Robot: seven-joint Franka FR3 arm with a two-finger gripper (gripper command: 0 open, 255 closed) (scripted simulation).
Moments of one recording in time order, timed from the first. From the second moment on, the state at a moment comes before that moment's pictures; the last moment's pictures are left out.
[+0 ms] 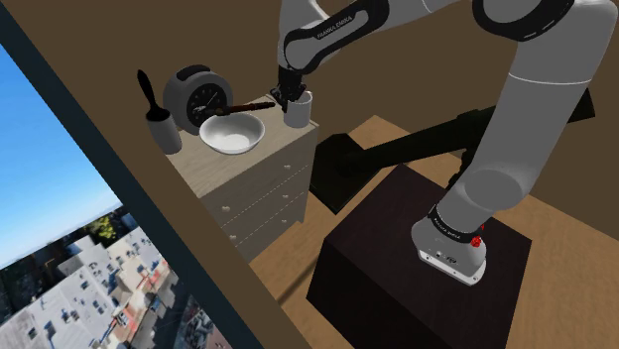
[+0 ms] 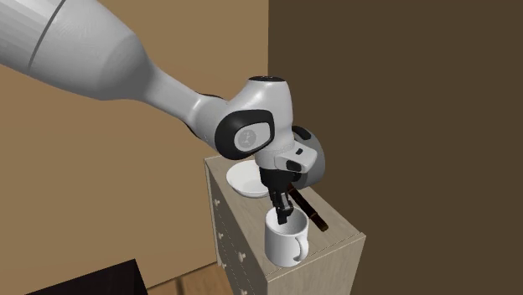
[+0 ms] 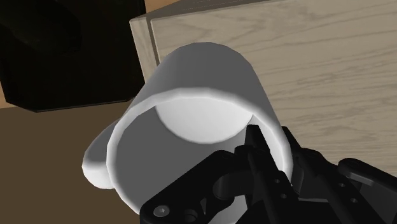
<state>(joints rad) -0.03 0.27 0.13 -1.97 -0.12 2.34 0.35</state>
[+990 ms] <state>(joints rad) -0.03 0.20 0.14 -1.91 -0.10 2.21 0.33</state>
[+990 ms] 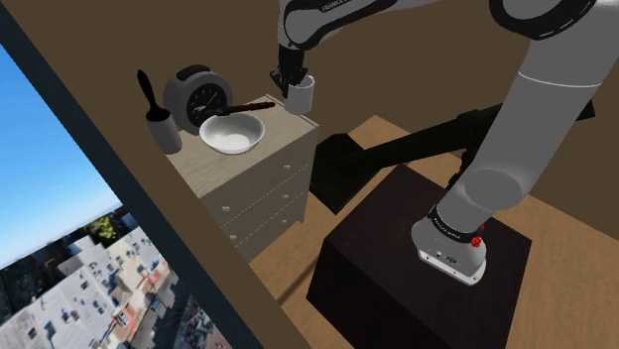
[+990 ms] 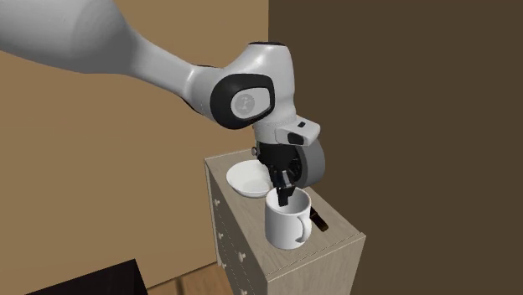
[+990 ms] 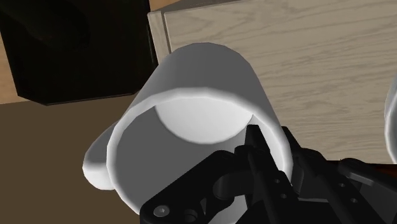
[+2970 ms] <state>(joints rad) 0.07 0.15 0.21 -1.67 -0.11 1.91 0.49</state>
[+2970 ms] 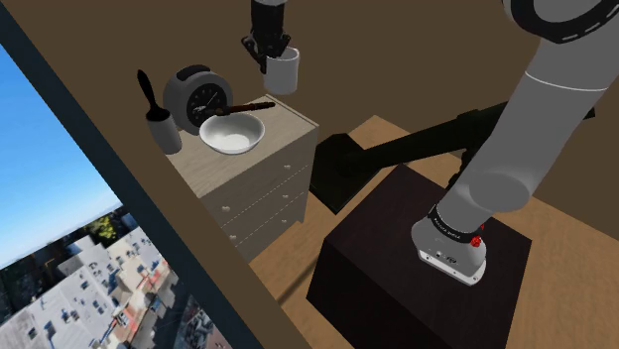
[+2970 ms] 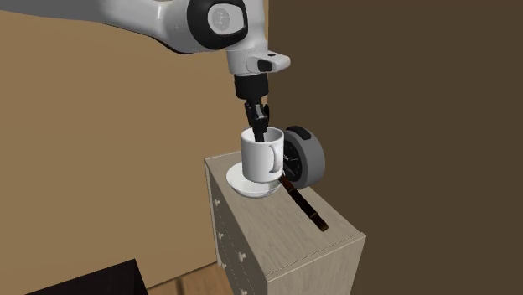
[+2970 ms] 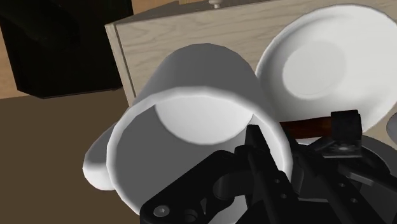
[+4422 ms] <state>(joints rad) 0.47 0.56 0.34 -1.10 -0.28 1.68 0.95</state>
